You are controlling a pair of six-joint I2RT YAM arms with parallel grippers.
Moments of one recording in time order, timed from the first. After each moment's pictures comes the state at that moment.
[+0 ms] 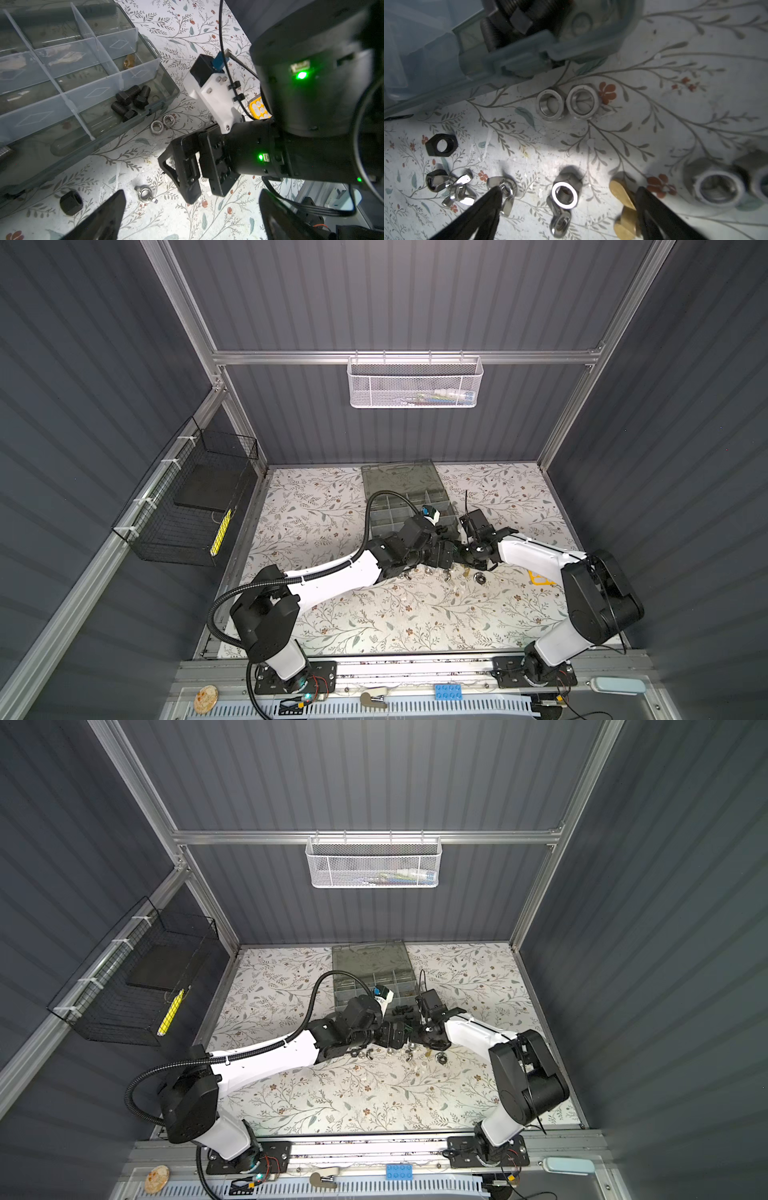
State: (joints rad) left arm -0.98 1.61 1.16 -0.19 -0.01 -0.54; right arm 0.44 1.60 0.88 -0.44 -0.14 0.54
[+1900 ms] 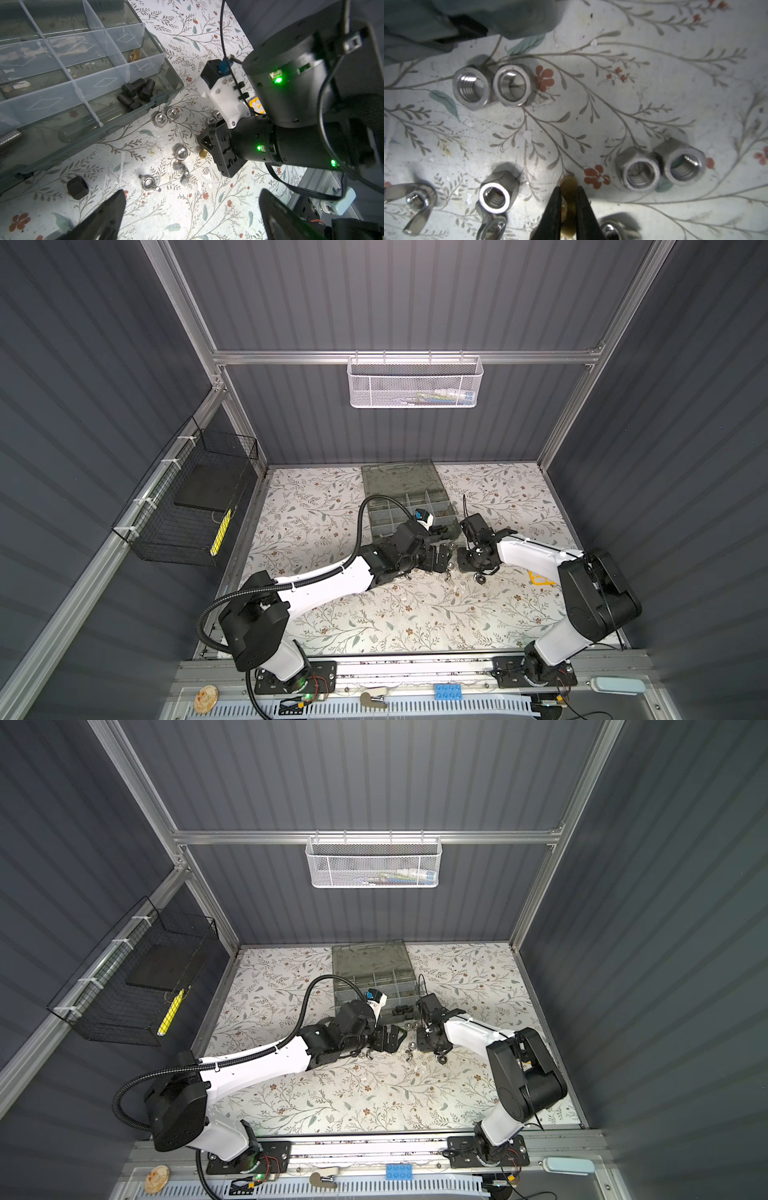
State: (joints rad) left arm -0.98 1.55 1.07 -0.15 -0.01 -0.56; right arm 0.43 1.61 0.87 -0.53 0.05 0.40
